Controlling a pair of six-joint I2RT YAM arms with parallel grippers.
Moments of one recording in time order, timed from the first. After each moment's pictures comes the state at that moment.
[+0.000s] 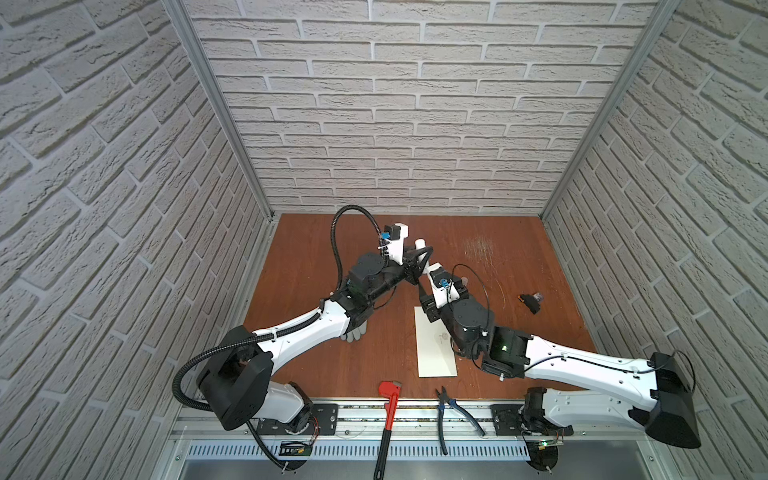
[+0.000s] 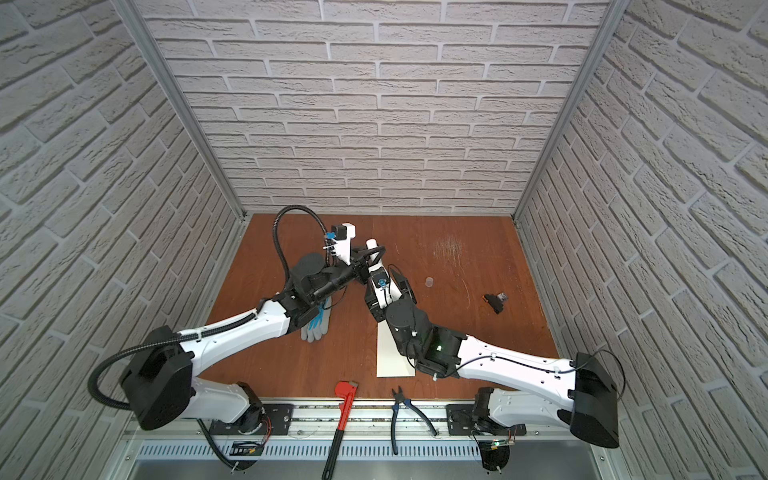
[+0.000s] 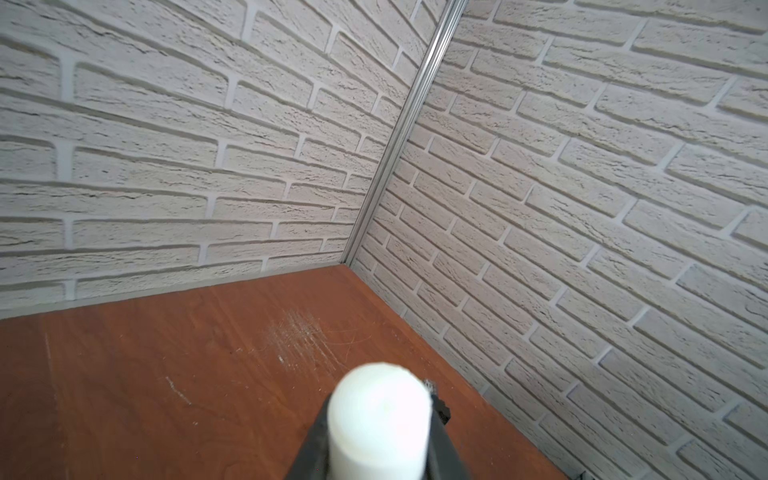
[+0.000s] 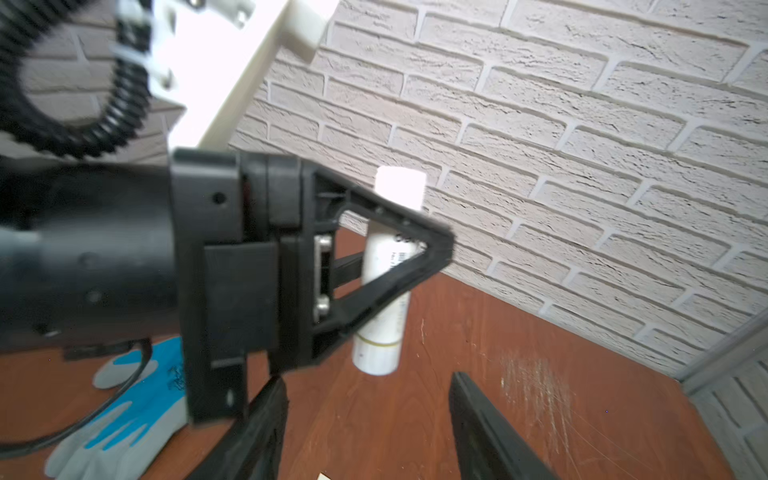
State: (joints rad) left arm -0.72 1.39 0.88 0.54 0.19 -0.43; right arm 1.06 1.07 0.76 0.17 0.75 -0.06
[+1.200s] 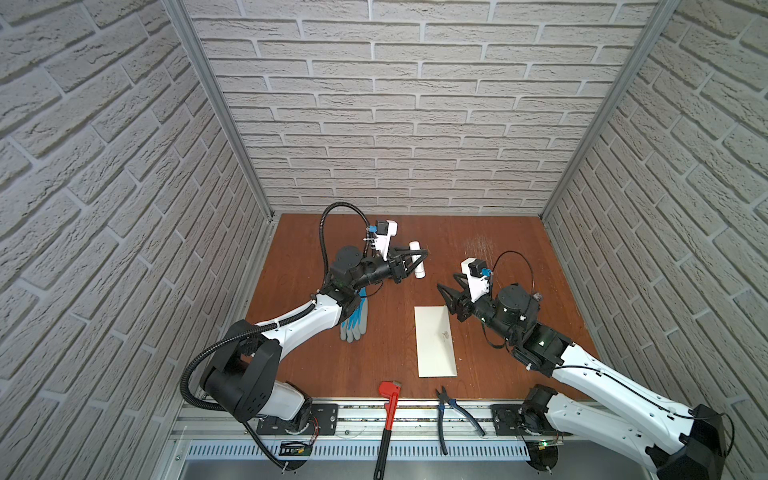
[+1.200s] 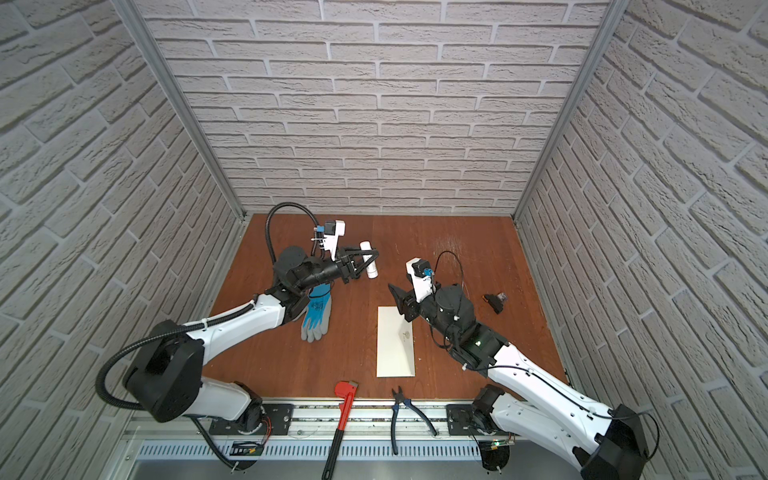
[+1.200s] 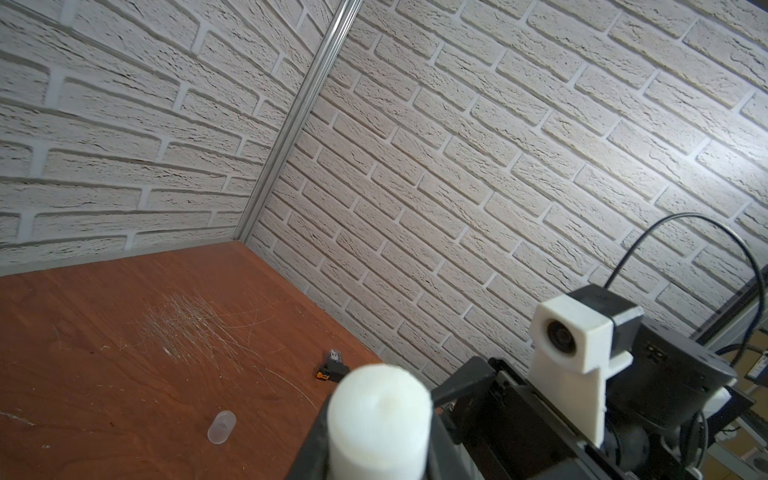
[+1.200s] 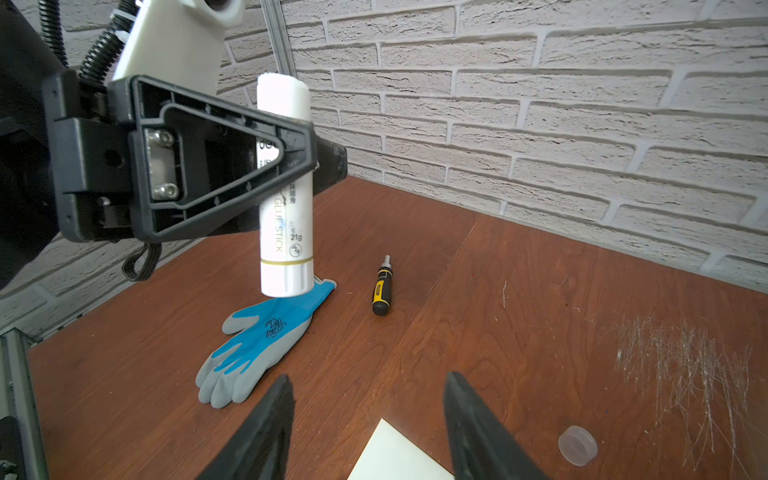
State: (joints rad) left arm -0.59 1.45 0.84 0.78 0.65 -0.66; right arm 0.68 0.88 0.64 0.02 0.08 0.18
